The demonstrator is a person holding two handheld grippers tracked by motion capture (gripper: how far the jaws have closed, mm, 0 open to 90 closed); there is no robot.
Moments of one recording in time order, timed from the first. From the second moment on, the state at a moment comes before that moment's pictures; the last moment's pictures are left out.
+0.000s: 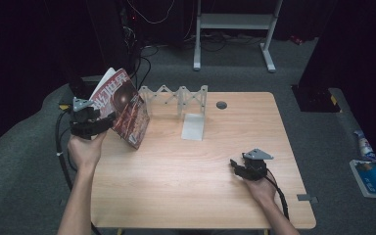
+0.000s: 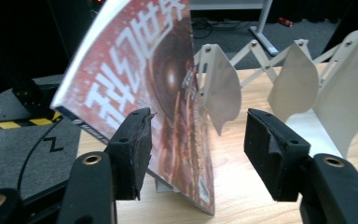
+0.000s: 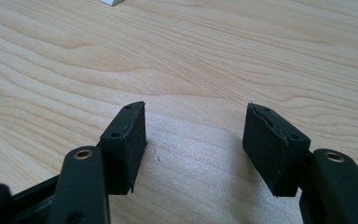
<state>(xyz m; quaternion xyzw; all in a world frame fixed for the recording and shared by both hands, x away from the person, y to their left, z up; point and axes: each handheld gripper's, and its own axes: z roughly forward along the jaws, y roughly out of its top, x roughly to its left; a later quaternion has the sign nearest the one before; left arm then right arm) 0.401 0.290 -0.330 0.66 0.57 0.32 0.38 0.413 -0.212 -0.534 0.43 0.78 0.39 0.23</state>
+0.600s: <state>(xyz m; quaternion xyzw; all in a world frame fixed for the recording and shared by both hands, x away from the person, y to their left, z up) 0.399 0.266 -0.340 0.68 0.54 0.29 0.40 0.413 -0.212 -0.534 0.43 0.78 0.38 0.23</state>
